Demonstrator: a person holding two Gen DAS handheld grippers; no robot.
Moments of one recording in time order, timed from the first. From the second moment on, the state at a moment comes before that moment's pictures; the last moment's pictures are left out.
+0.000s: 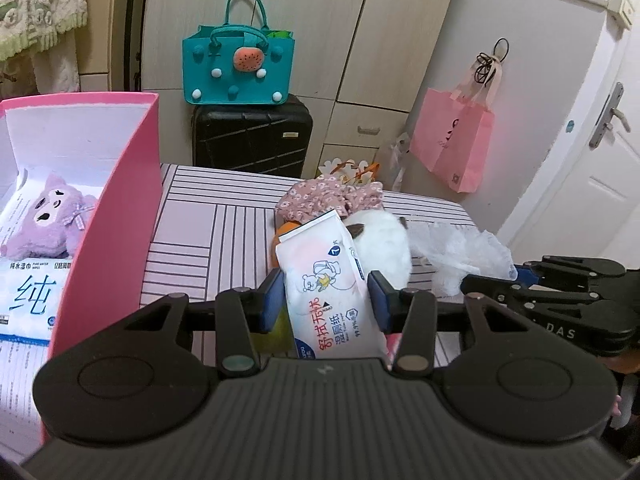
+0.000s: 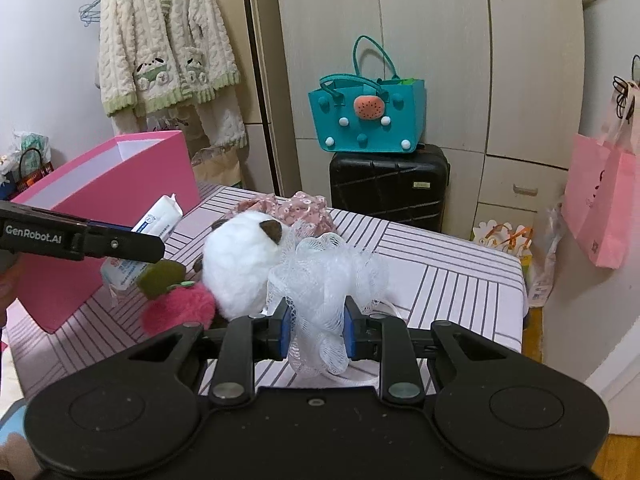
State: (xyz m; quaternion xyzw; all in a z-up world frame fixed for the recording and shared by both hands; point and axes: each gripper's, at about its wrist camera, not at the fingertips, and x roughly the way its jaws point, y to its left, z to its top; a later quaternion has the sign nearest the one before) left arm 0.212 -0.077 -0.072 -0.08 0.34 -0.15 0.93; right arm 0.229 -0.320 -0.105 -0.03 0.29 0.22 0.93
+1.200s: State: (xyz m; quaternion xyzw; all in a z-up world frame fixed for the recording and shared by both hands) left arm 0.118 0.005 -0.034 -0.10 0.43 -0.26 0.86; right arm 0.132 -0.284 -0.046 0.07 0.38 0.30 0.87
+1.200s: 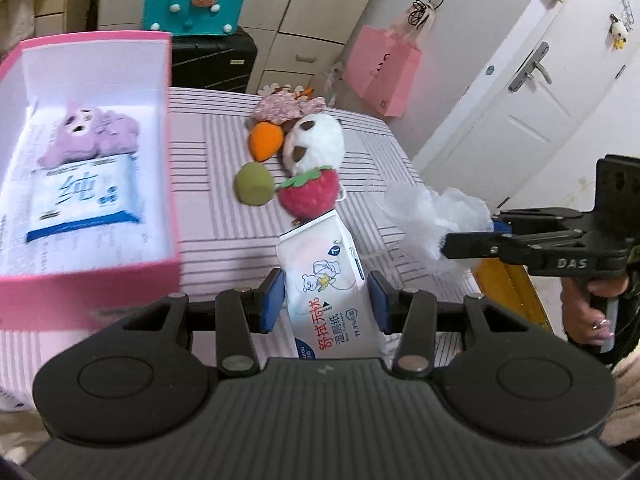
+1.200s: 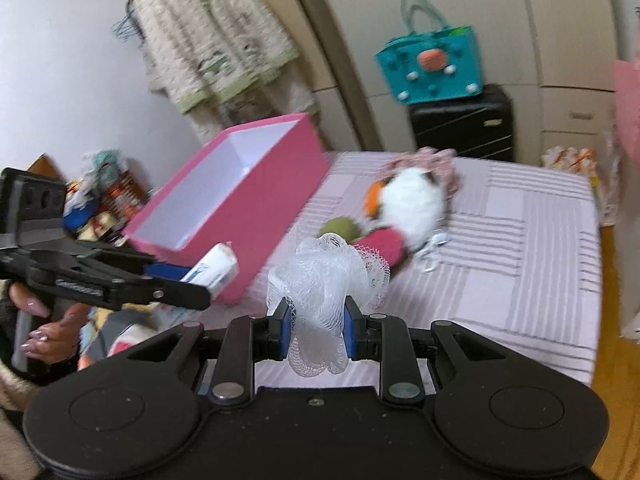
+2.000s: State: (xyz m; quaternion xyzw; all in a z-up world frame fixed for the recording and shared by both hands) left arm 0.109 0.122 0.018 -0.11 0.32 -0.20 0.92; right arm 0.152 -0.158 0.069 0.02 0.27 0.41 0.87
